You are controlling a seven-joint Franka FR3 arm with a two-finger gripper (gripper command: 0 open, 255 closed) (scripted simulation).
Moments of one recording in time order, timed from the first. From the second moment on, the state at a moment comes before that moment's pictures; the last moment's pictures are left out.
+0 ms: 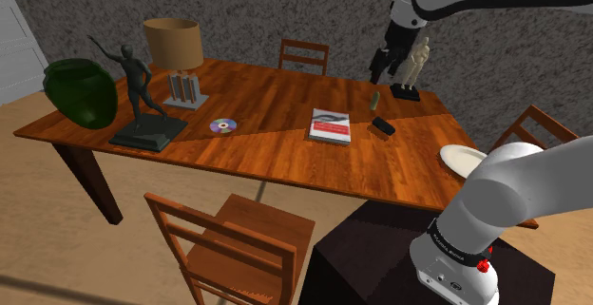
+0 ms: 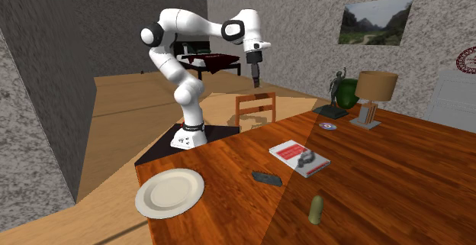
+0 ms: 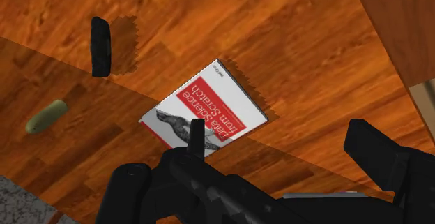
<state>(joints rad) -0.06 -0.69 -0.09 -2.44 -0.16 1.90 -0.09</state>
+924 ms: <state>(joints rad) -0.15 -0.31 -0.28 -2.44 -0.23 2.22 -0.21</state>
